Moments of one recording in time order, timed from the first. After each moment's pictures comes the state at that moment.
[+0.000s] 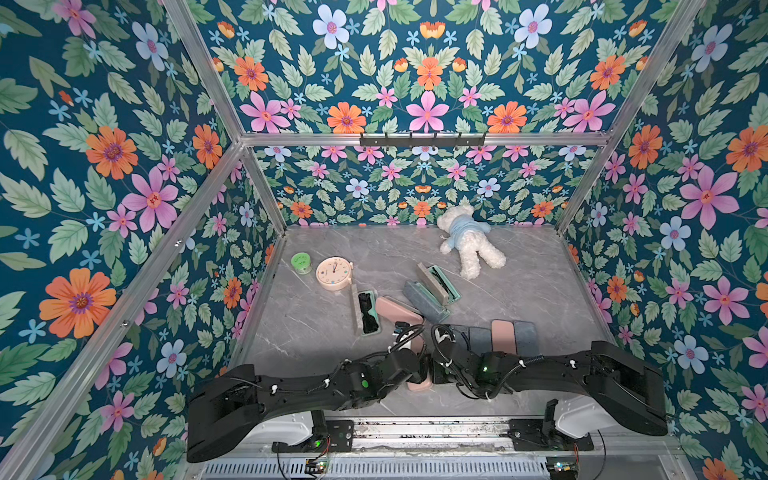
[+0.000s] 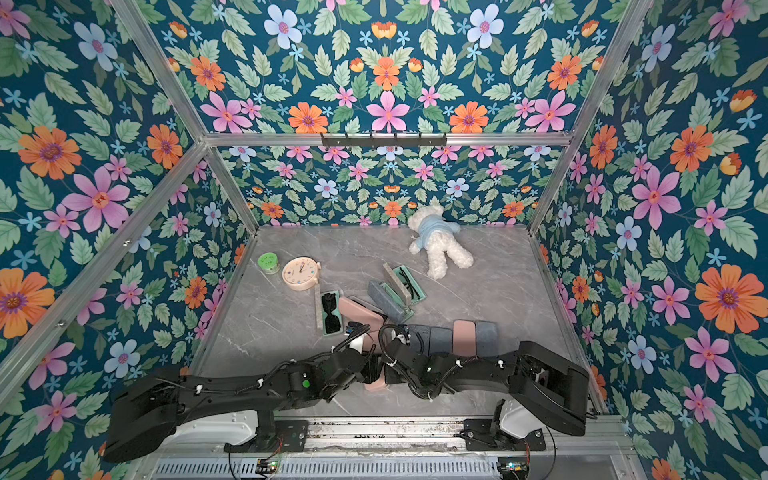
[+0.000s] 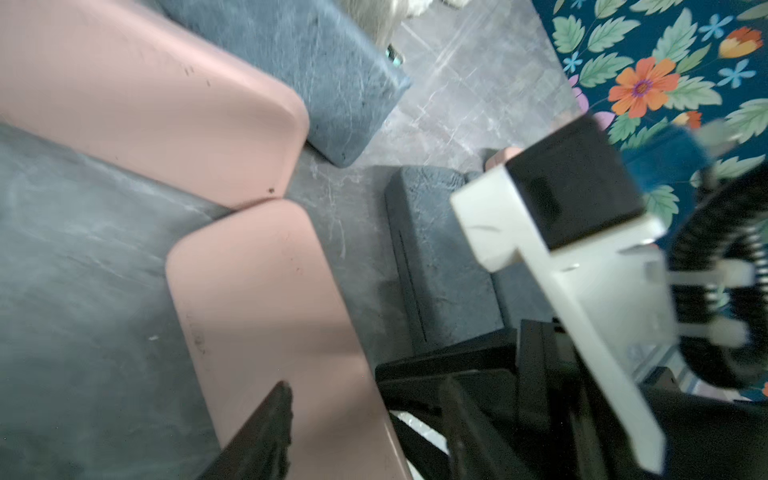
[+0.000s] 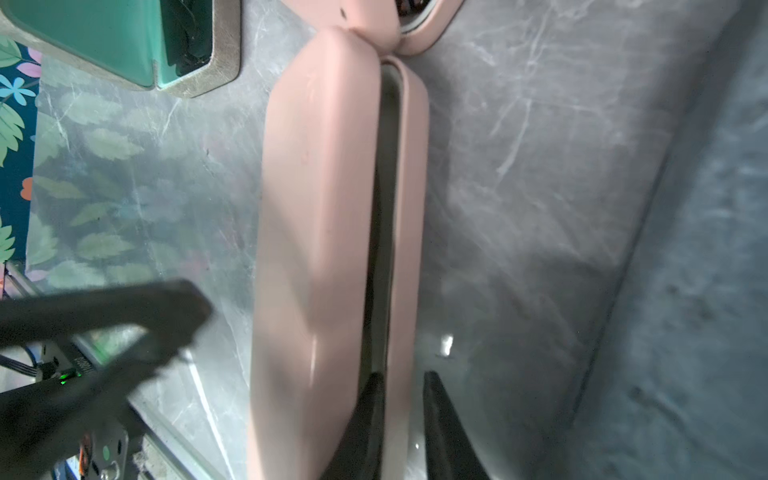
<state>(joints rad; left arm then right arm) -1.24 1.17 0.47 0.03 -0.37 -0.89 1.11 1.46 0.60 -0.06 0.11 0.97</state>
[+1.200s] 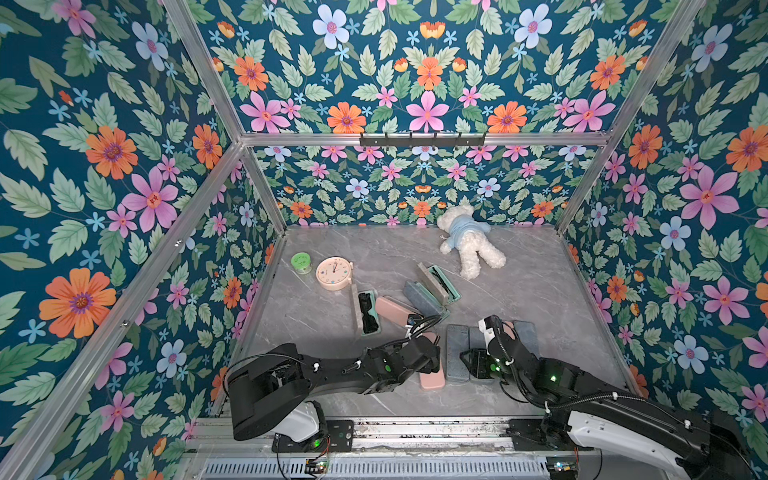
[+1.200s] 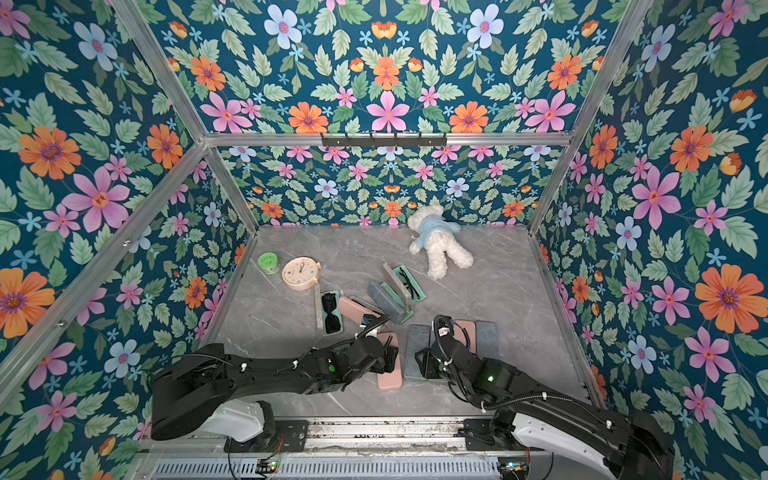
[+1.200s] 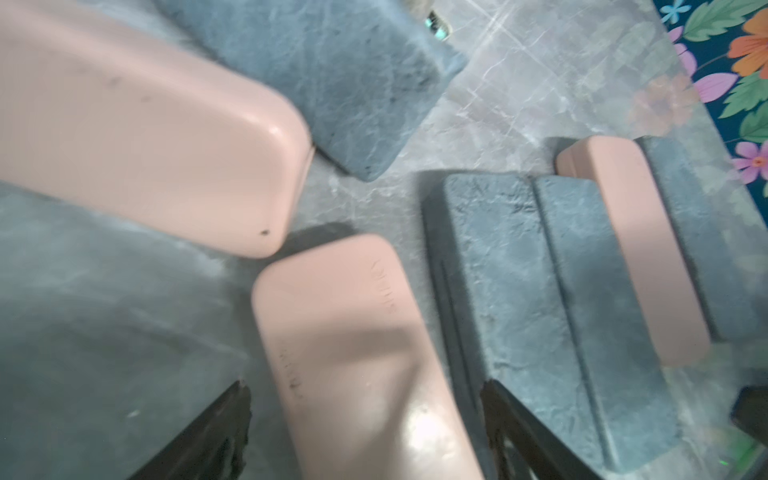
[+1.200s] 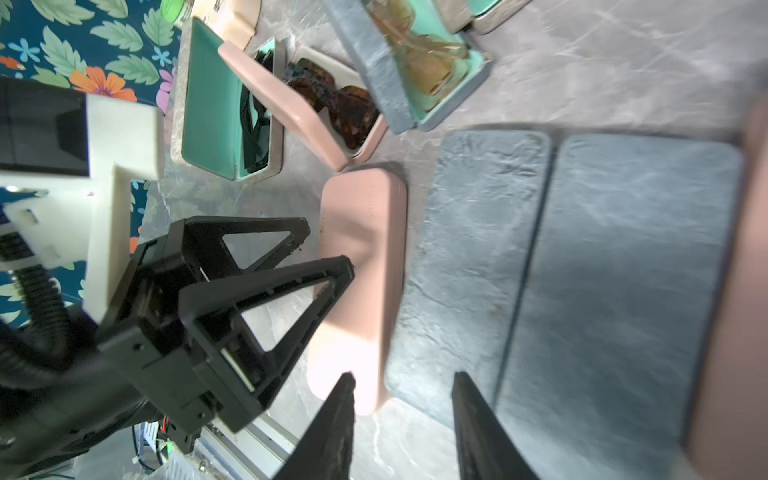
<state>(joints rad) -1.18 1.48 0.62 0.06 -0.35 -0.82 0.95 0.78 0.44 -0.42 0.11 0.90</state>
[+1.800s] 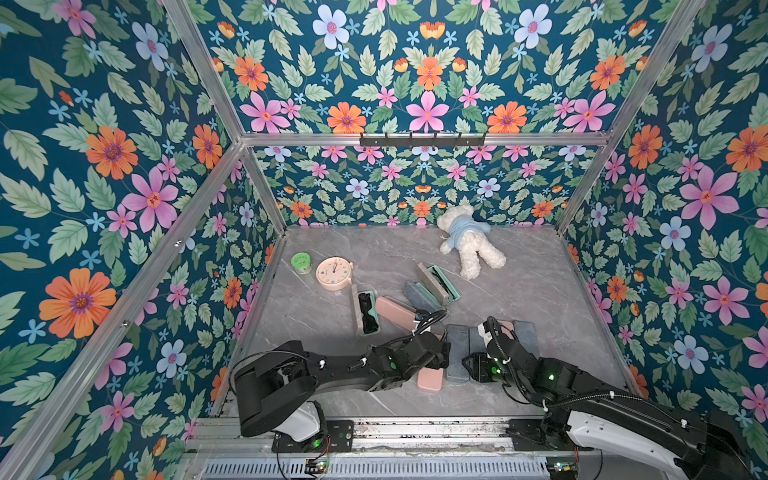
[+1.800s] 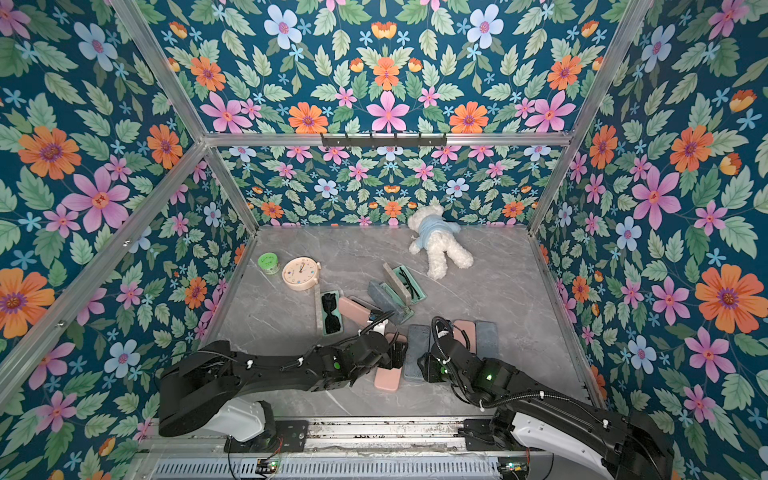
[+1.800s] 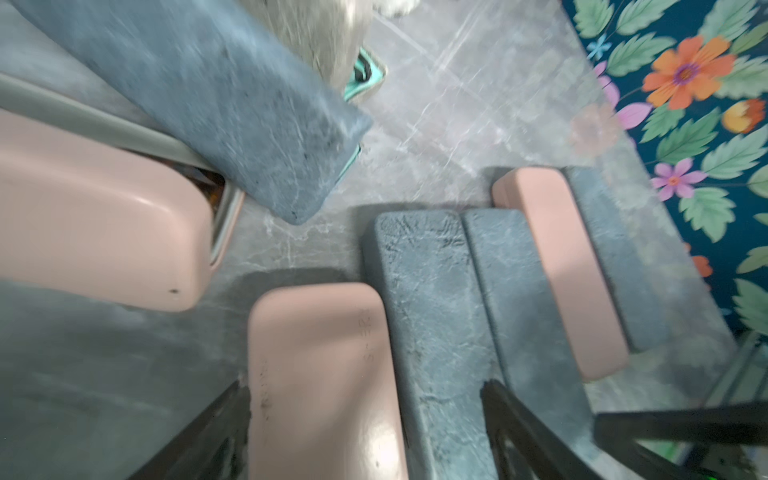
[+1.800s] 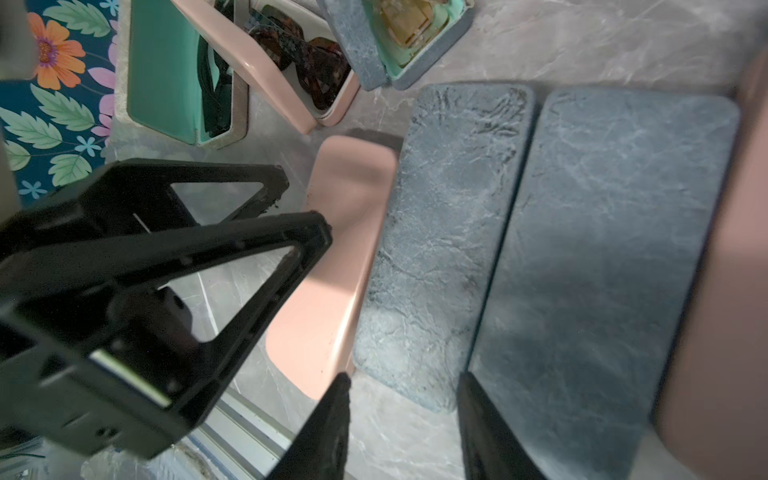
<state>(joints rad) -1.18 1.45 0.65 0.10 -0.35 -0.82 0.93 0.86 0.47 -0.44 0.05 0.87</state>
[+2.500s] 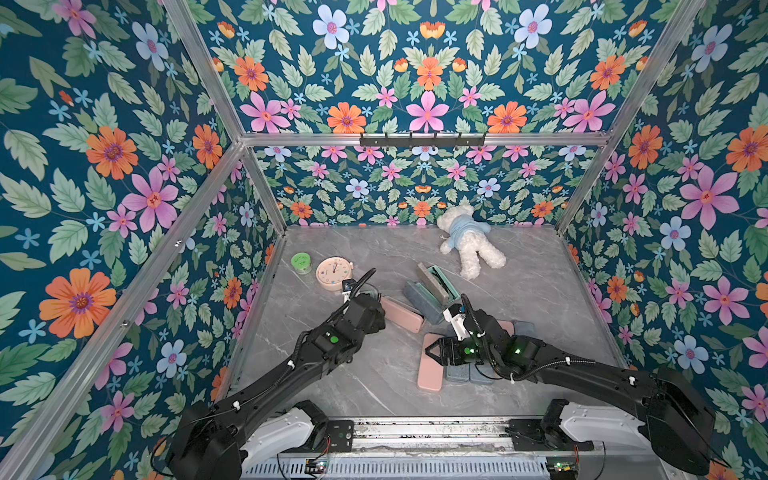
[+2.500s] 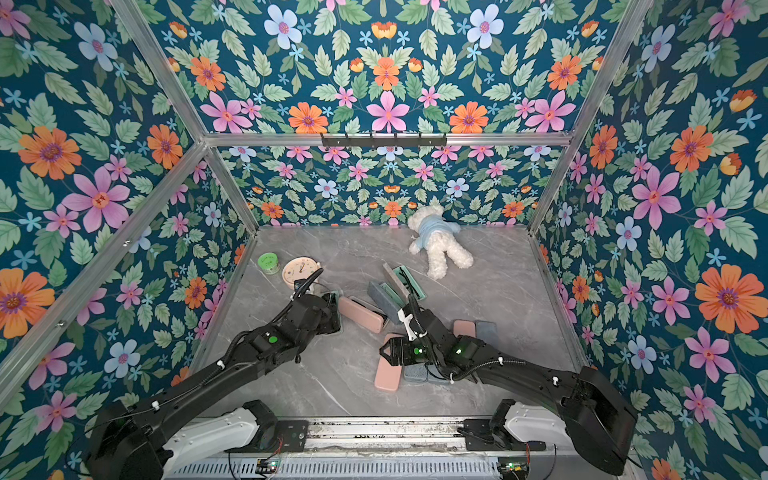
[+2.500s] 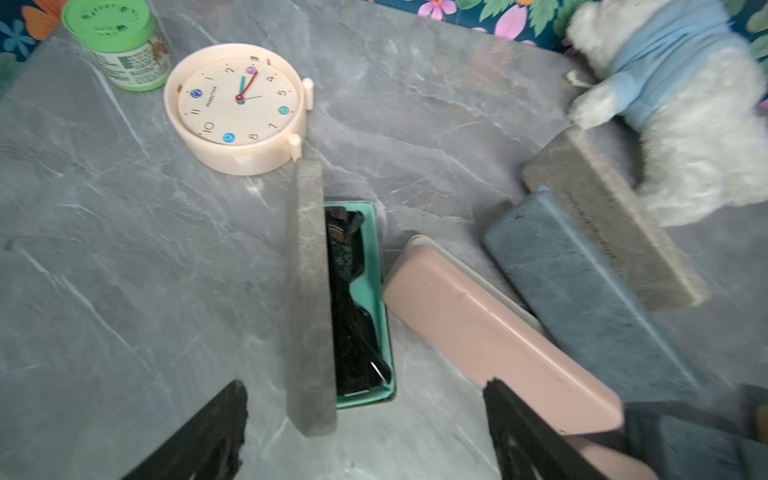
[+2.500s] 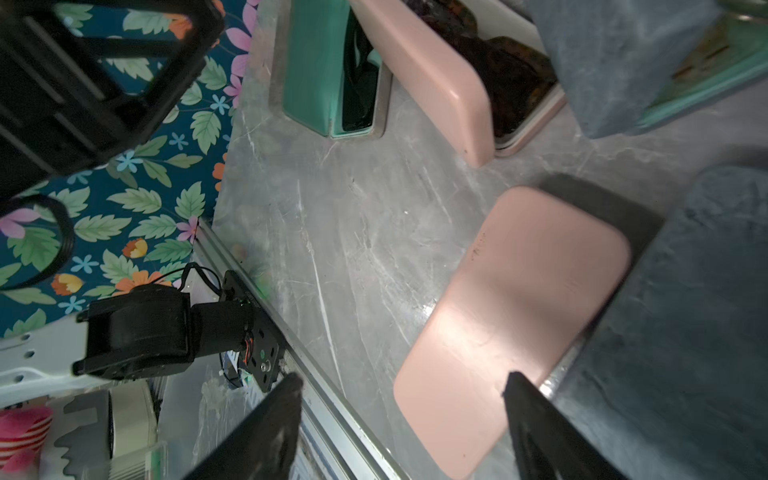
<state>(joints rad) -0.68 1.09 0.71 -0.44 -0.46 -0.62 0.90 1.20 0.63 -0.14 -0.25 0.76</state>
